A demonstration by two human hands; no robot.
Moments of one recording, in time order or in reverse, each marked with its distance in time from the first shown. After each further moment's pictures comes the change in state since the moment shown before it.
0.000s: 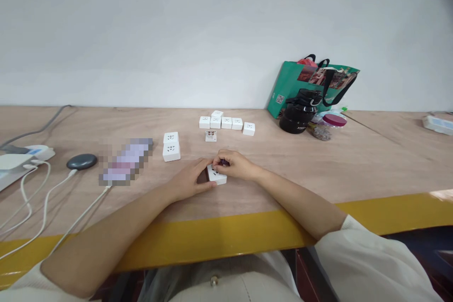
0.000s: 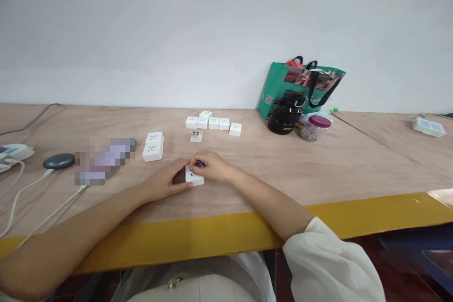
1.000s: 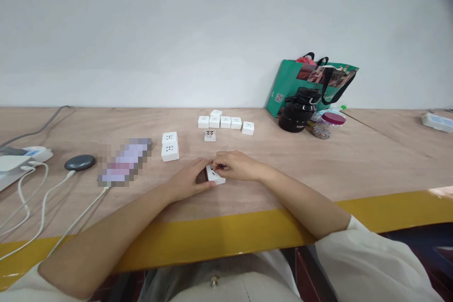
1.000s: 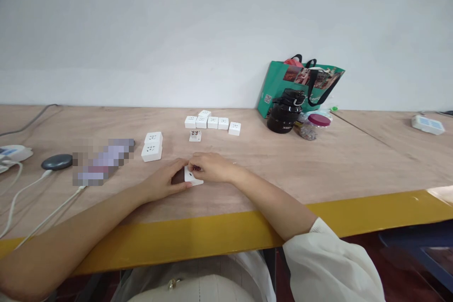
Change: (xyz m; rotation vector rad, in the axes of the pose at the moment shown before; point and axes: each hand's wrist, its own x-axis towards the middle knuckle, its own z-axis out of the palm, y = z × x) left_hand 0.001 -0.002 0.000 0.000 0.010 0.049; right_hand -0.004 -0.025 -0.017 -0.339 -0.220 -0.090
